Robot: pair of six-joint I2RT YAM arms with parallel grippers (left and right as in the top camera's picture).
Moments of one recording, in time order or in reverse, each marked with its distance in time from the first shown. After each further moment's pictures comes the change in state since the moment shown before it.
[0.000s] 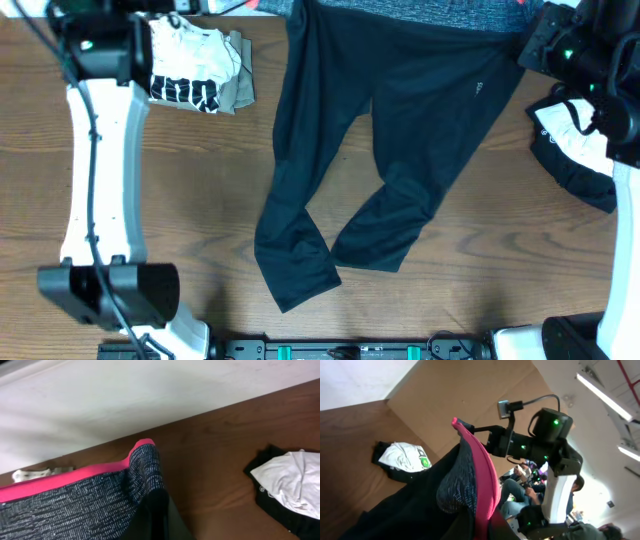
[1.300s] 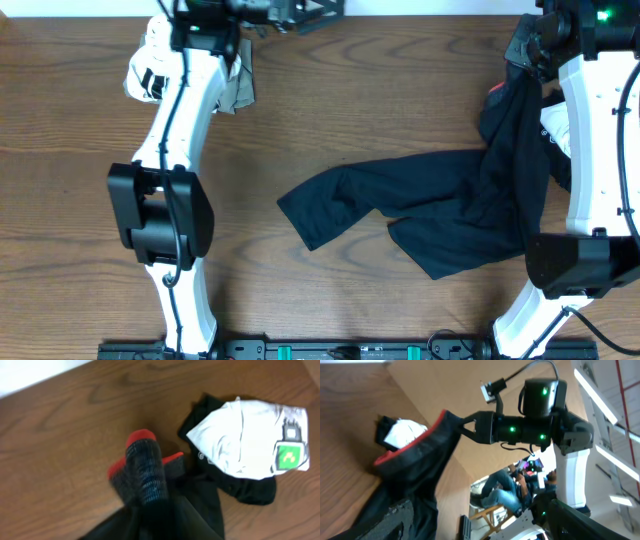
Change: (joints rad) left arm -0.175 0.328 0.000 0.004 -0.041 0.171; right arm -0.094 0.336 -0.007 -0.095 0.212 0.006
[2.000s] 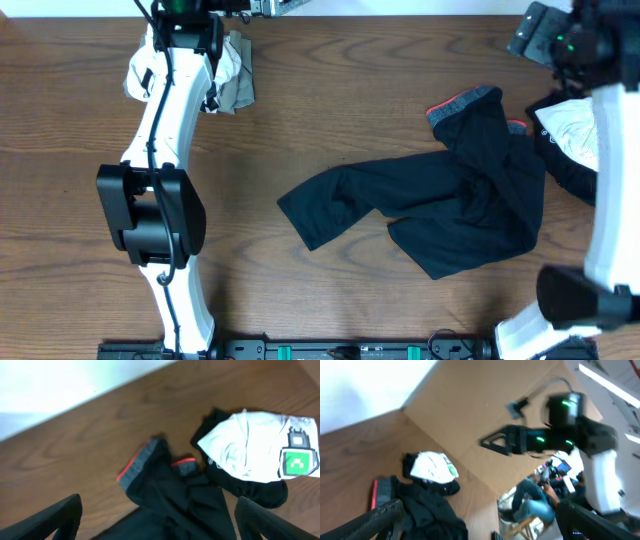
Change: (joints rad) left arm 0.079 -0.001 -0.002 0.309 -0.055 -0.074; right arm -0.023 -0.163 -0.001 0.013 -0.098 -0.004
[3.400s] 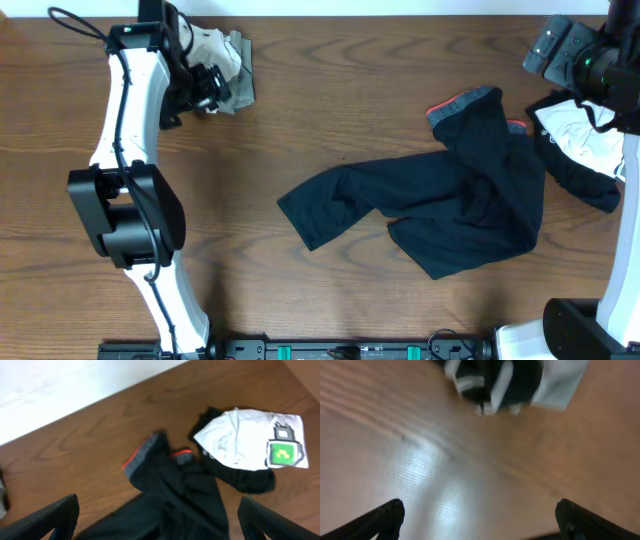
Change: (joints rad) left arm 0.138 -0.002 -0.004 -1.789 -1.352 0.771; right arm 0.000 -0.126 0.000 -0.099 -0.008 -0.003
